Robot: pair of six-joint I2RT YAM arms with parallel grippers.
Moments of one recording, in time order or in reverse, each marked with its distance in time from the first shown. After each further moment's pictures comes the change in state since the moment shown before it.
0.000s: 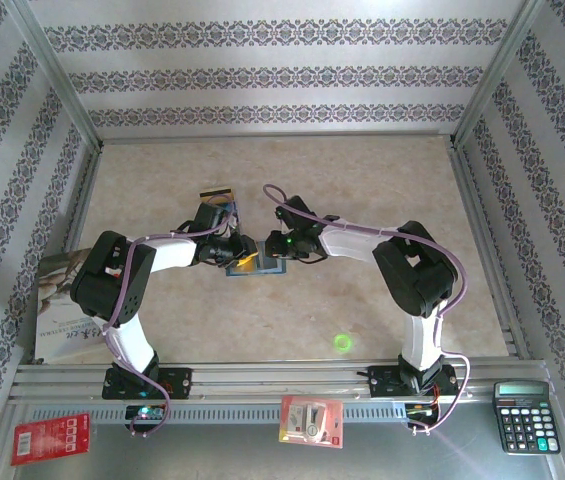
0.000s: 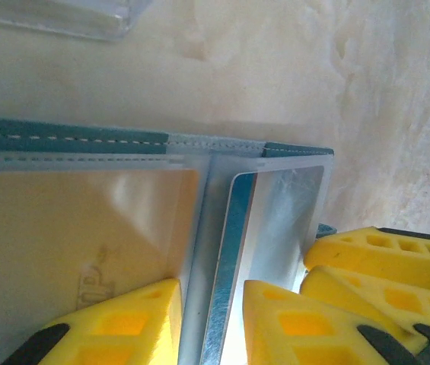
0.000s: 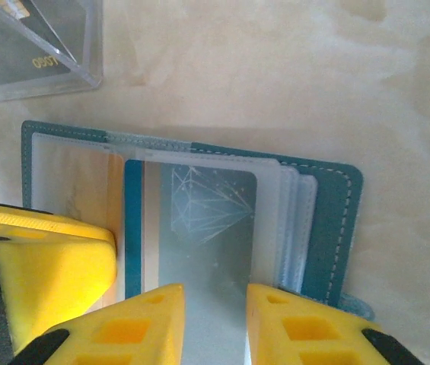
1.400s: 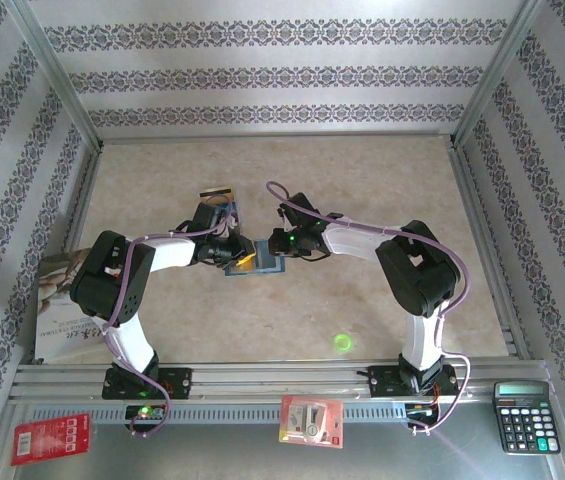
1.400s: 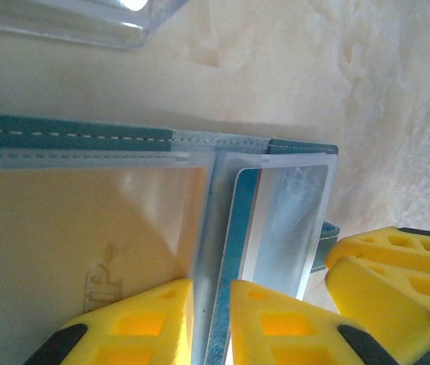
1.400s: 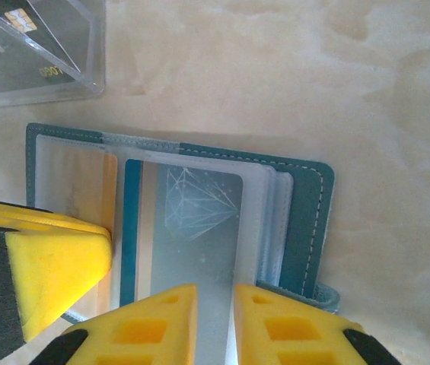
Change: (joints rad) left arm 0.009 0.000 -0.002 -0.004 0.005 0.008; right arm -0.014 -0.005 0.002 -0.009 -0.029 -0.022
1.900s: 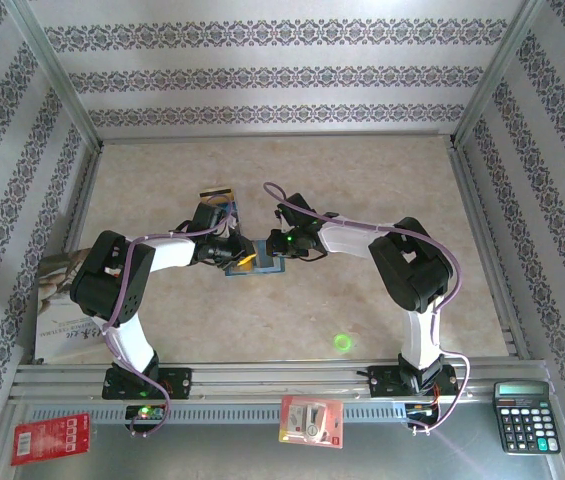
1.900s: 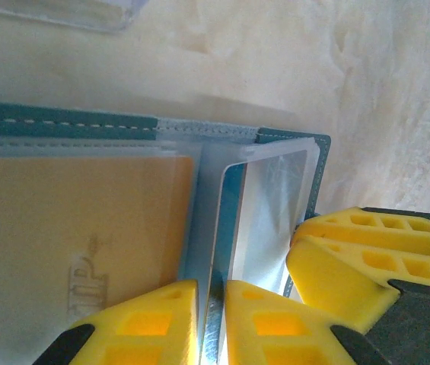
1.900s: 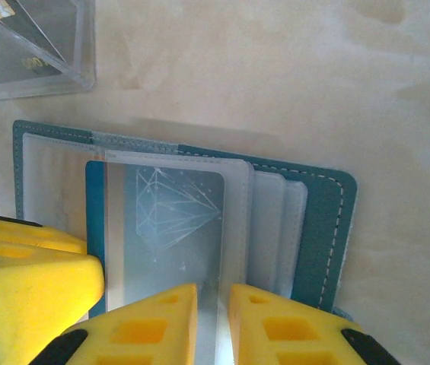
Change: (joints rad) left arm 0.001 0.000 0.000 0.000 0.026 0.000; right arm 0.000 0.051 0.029 0.000 -0.028 -0.001
